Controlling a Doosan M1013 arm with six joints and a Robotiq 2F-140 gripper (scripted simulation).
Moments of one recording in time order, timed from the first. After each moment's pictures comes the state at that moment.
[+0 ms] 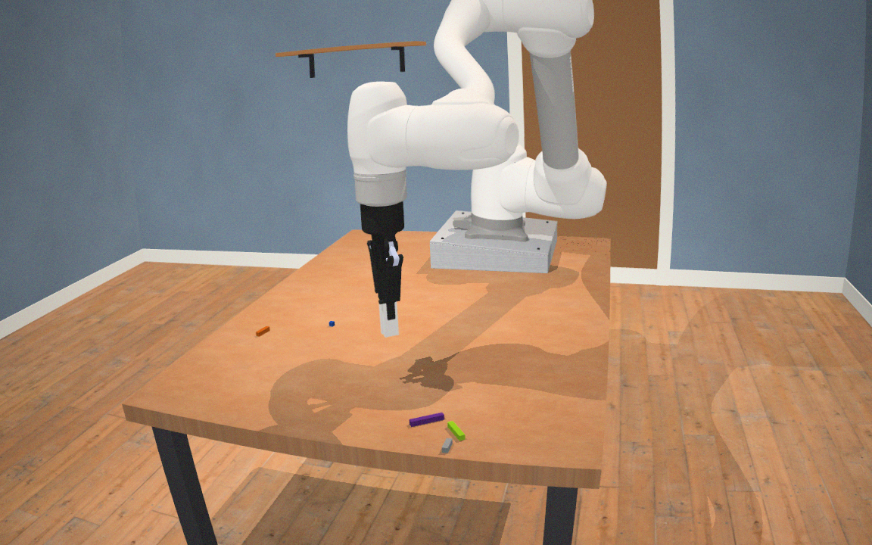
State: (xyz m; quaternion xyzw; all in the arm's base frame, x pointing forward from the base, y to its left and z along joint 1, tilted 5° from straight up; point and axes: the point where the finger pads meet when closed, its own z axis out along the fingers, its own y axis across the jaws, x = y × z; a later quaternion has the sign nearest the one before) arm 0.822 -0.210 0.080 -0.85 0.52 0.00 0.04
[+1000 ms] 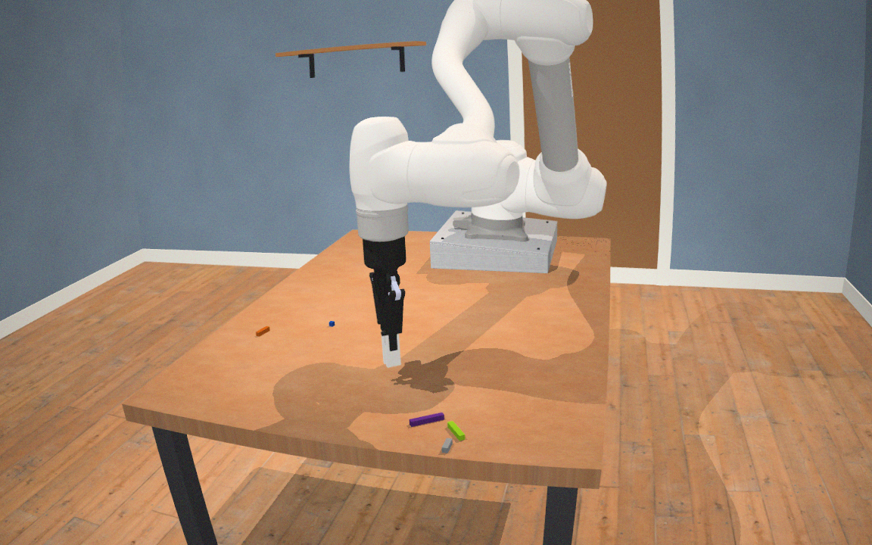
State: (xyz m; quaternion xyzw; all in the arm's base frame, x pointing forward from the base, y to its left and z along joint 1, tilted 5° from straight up) arm 0.825 -0.205 0.018 -0.85 0.52 0.00 0.04
